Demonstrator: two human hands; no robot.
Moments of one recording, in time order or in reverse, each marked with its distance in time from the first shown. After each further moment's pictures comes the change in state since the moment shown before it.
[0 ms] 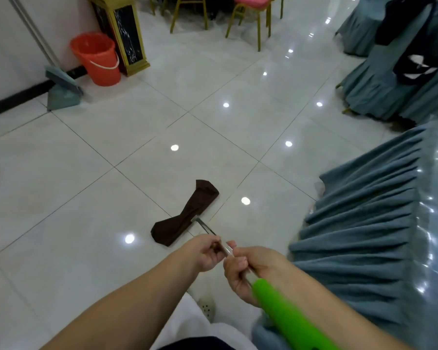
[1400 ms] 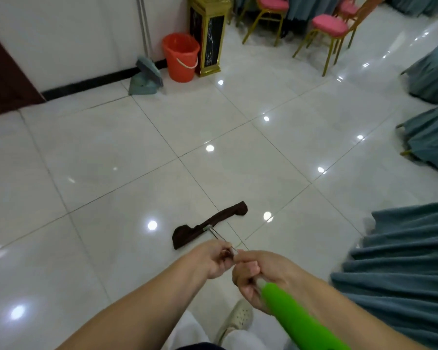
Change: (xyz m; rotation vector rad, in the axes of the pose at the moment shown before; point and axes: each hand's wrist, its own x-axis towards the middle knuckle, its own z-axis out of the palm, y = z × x) left_hand -0.143 0.070 -0.254 -0.158 0.007 0.072; right_hand 0.021 0.240 0.185 -0.275 -0.073 -0.036
